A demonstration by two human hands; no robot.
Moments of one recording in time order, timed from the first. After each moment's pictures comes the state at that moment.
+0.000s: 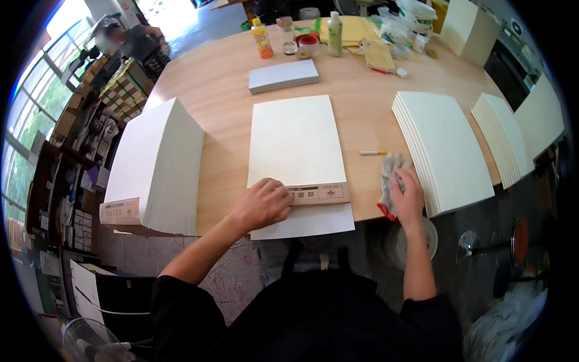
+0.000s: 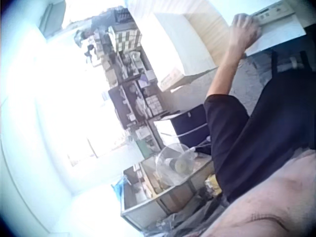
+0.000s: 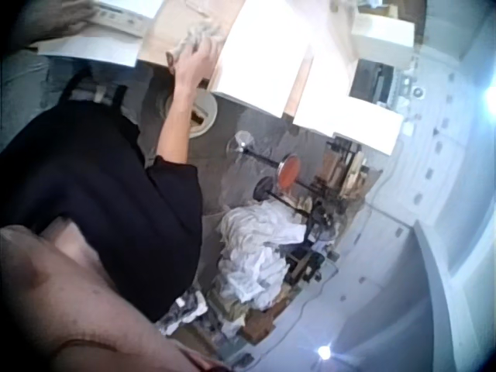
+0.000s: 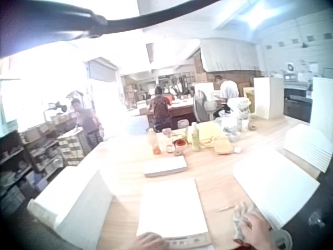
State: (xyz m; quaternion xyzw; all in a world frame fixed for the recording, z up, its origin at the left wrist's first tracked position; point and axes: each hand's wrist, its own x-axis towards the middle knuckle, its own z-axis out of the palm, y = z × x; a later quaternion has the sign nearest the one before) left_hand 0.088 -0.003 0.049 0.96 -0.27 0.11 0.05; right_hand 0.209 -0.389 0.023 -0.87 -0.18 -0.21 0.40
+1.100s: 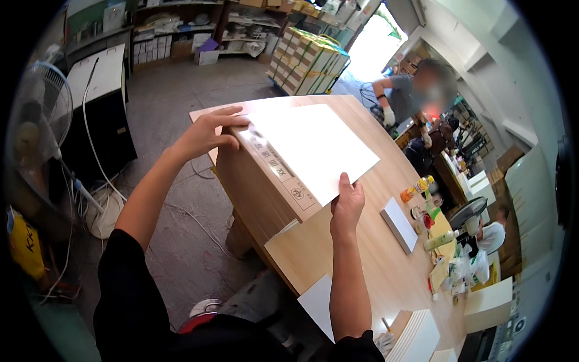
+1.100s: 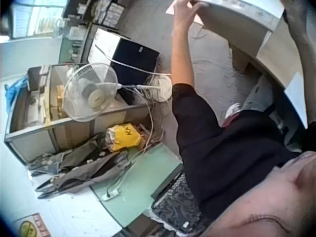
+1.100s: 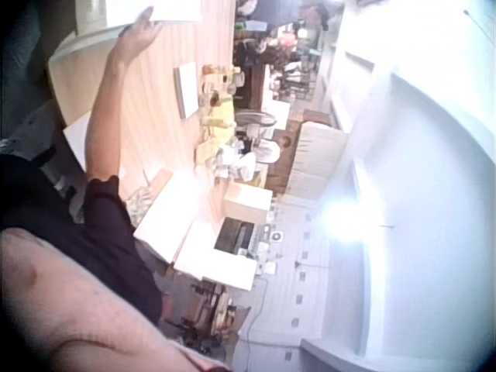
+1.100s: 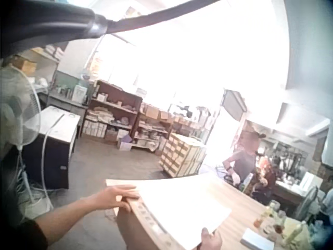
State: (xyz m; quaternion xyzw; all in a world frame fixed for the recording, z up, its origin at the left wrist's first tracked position) left_hand -0.209 0.293 0.136 0.82 0.29 0.41 0.26; right_hand 0.102 0.108 0.148 -0.58 -0.36 0.25 0.69
